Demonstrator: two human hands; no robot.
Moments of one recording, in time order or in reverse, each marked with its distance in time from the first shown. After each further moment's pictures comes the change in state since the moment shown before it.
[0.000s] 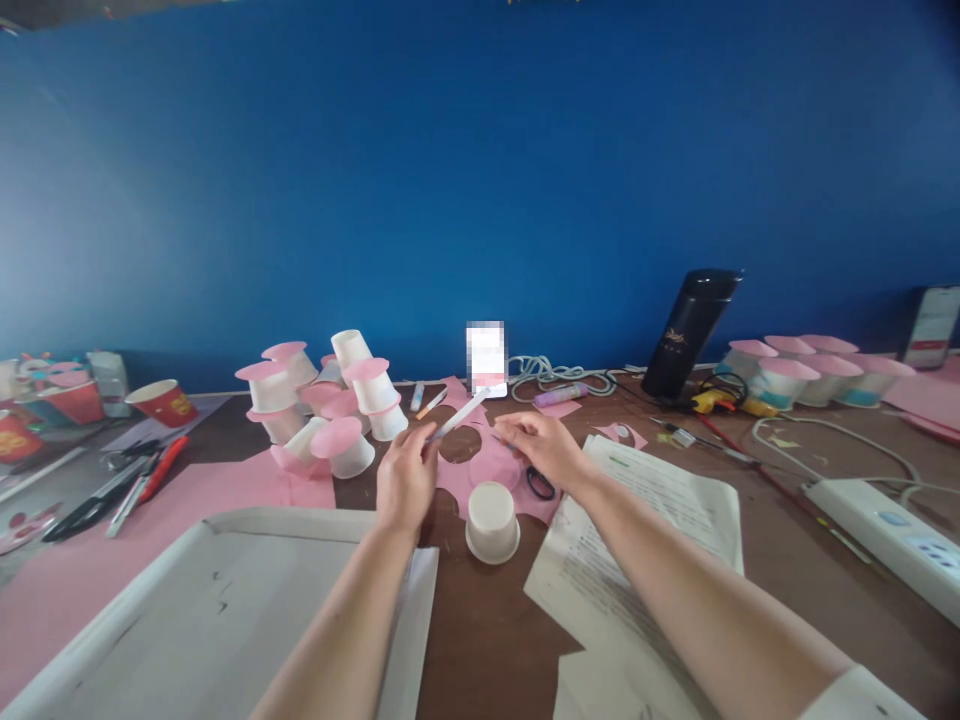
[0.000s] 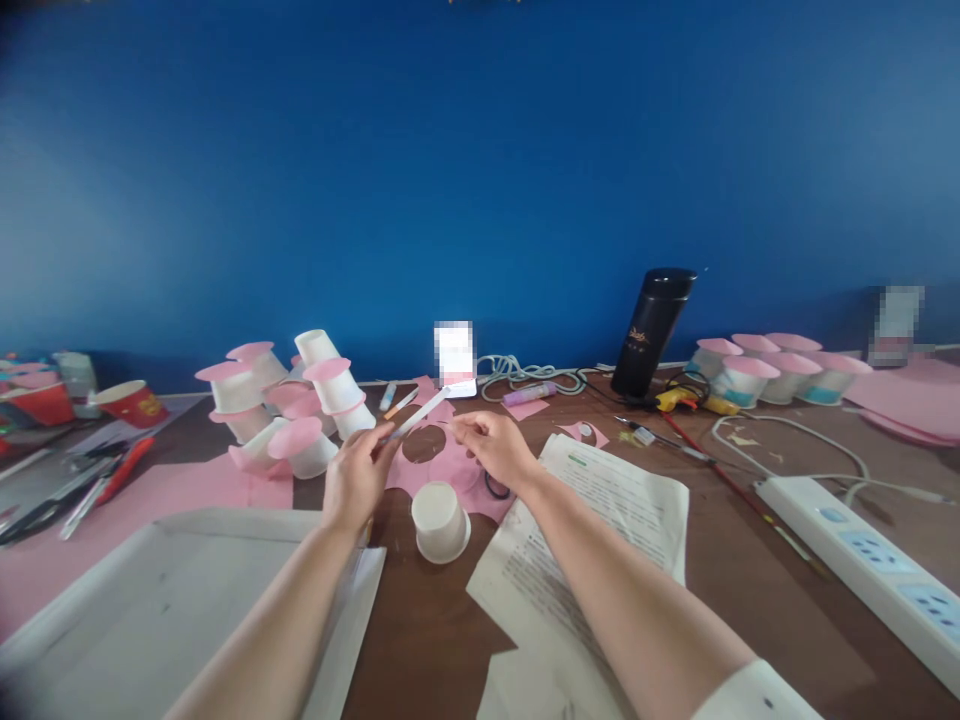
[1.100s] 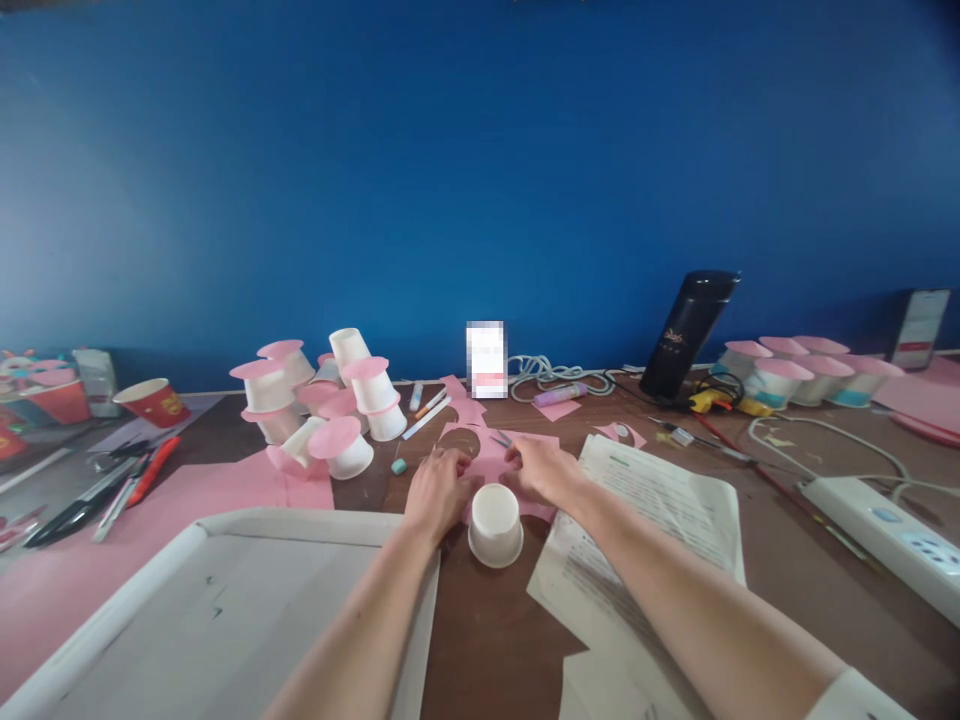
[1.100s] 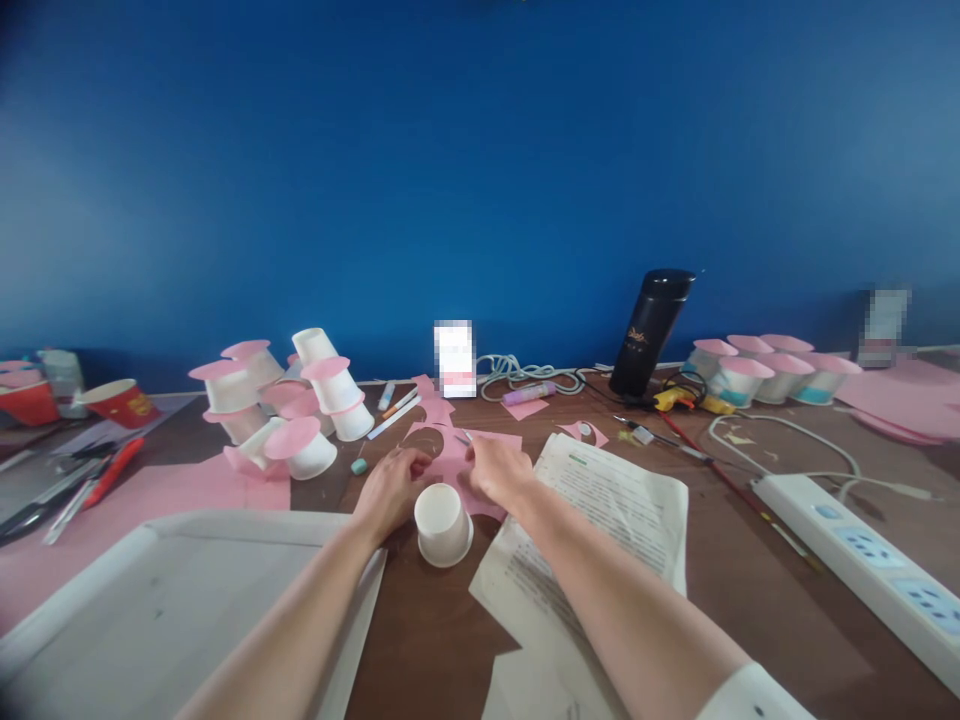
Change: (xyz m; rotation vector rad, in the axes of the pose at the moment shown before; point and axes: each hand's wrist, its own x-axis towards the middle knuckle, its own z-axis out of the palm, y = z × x) left_hand -0.010 0.016 0.017 -0.015 -0.476 -0.134; right_hand -0.004 0.015 0.013 -0.748 -0.116 0.247
